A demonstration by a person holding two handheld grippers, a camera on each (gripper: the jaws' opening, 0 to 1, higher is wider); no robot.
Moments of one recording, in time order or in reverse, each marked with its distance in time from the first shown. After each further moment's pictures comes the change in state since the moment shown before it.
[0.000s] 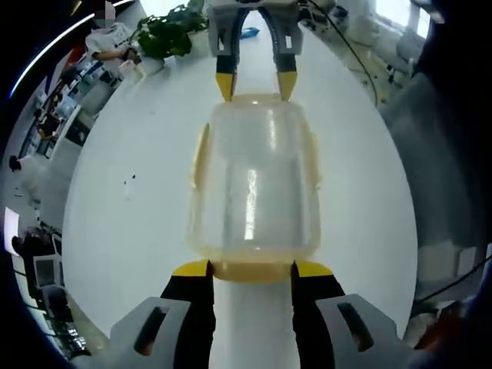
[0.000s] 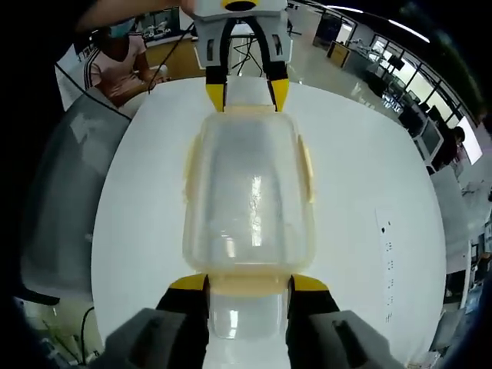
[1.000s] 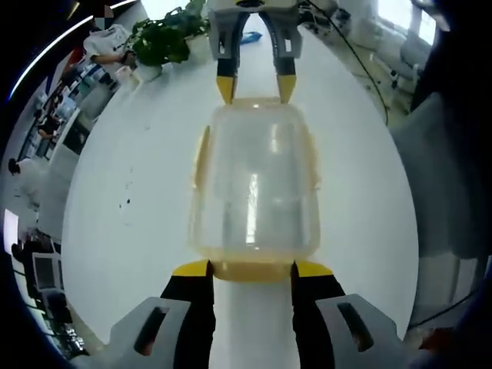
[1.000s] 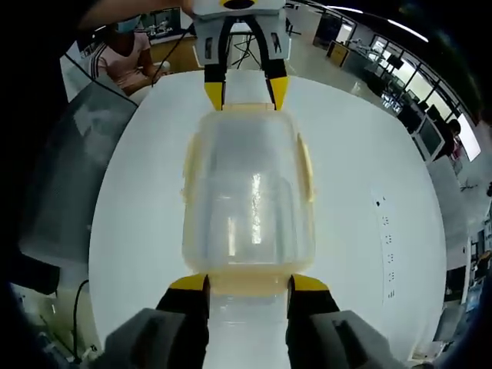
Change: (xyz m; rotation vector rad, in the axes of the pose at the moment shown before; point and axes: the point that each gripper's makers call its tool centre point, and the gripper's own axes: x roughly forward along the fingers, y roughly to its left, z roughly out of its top) left arm 0.024 -0.004 0.054 -0.010 -0.017 0.001; right arm -0.015 -0.003 -0.057 0.000 -0.003 0.005
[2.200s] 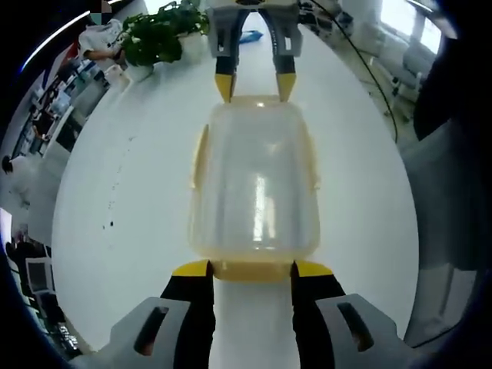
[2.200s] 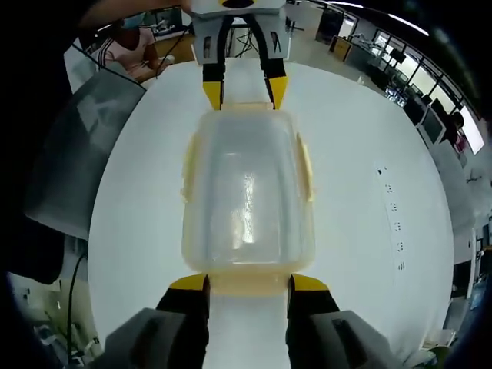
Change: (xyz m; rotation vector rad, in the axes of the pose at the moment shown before) left arm 0.044 -0.009 0.047 -0.025 0.011 -0.044; right arm -0.003 0.001 -0.064 0.012 0.031 0.051
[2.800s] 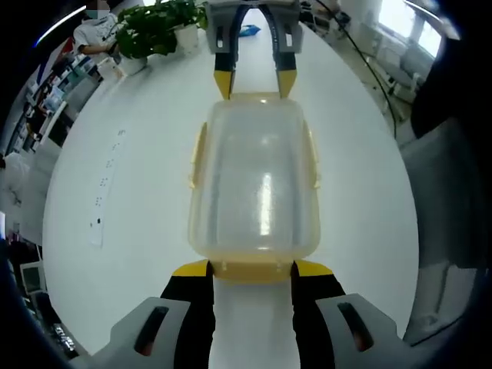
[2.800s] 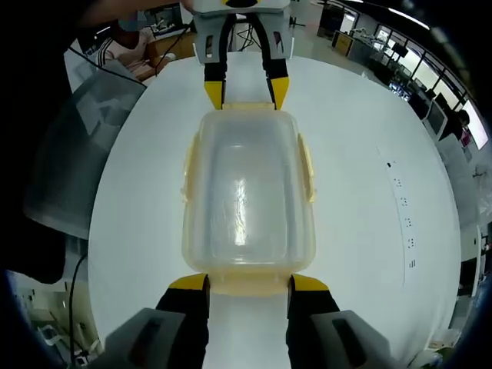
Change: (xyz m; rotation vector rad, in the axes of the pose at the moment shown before) left arm 0.016 0.001 -0.008 -0.003 0.016 -0.049; right arm 0.011 0.001 -0.002 0.004 0.005 0.023
